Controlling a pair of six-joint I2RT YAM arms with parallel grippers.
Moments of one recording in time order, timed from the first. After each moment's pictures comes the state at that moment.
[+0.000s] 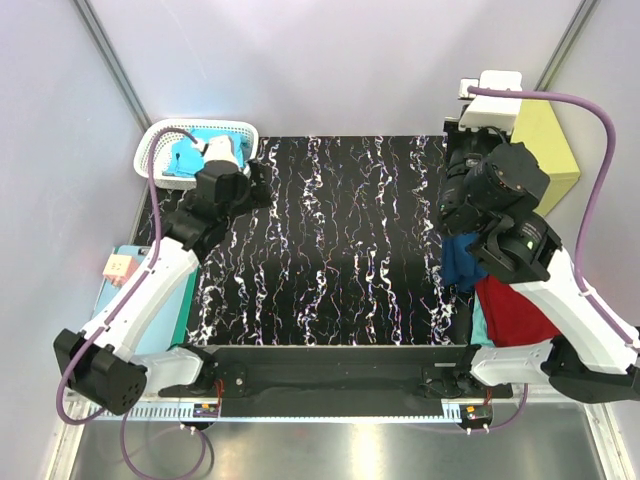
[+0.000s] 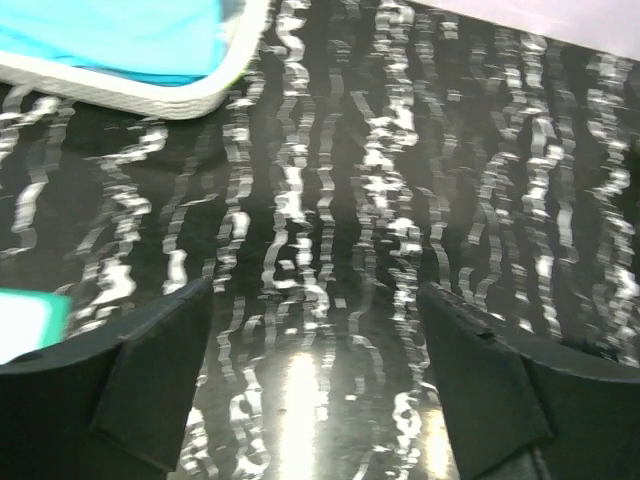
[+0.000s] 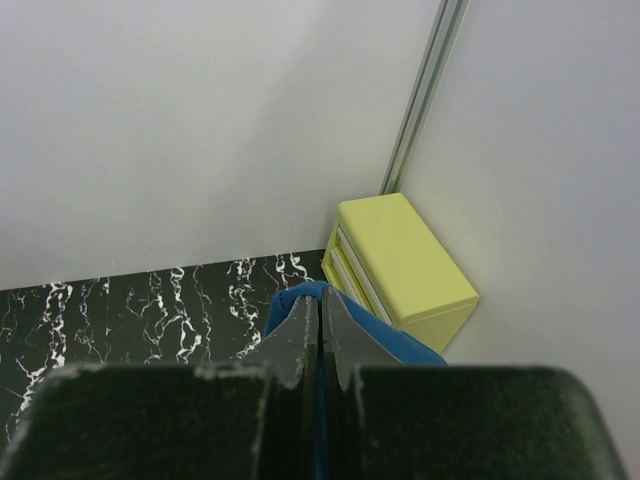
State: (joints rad) left arm -0.42 1.20 1.18 -0.47 -0.33 -0.44; right arm 0.96 1.22 1.78 -0.21 1.27 -0.47
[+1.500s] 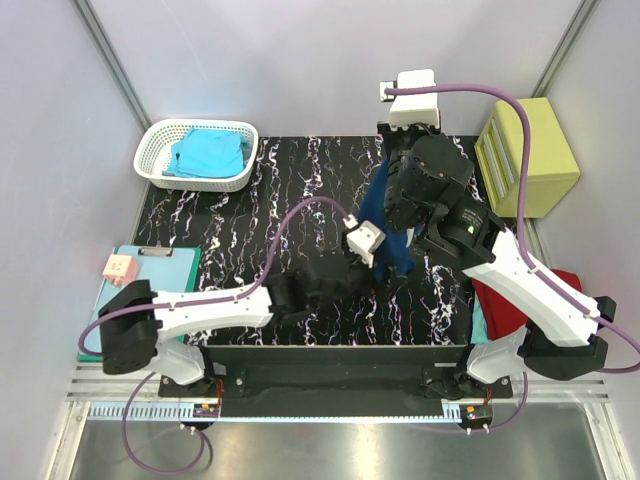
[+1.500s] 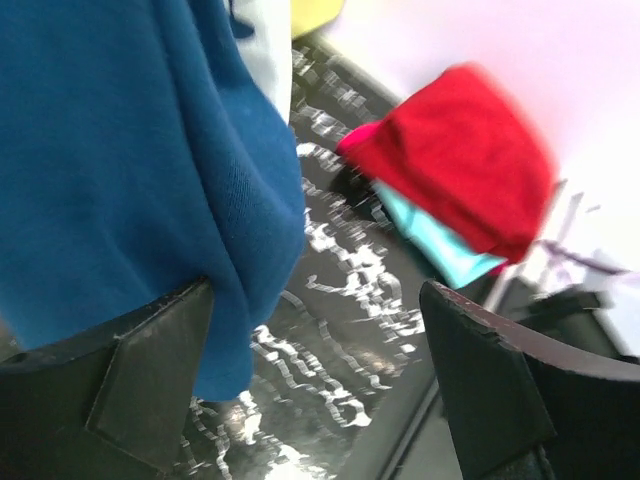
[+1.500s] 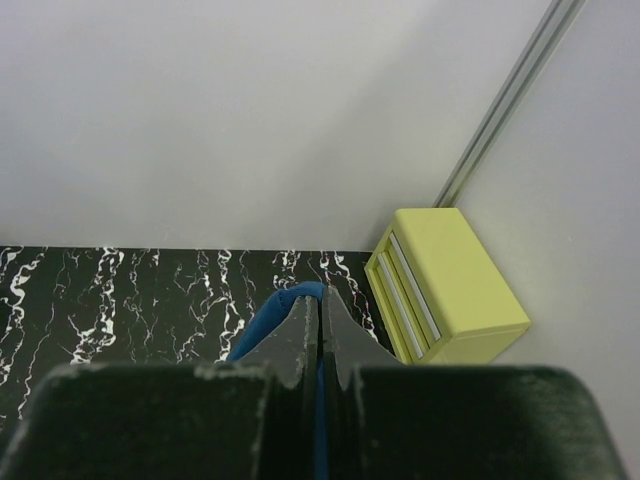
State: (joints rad) left arm -1.21 1.41 0.93 0.29 -0.23 -0.34; right arm 1.06 1.41 1.87 -0.21 1.26 -0.47
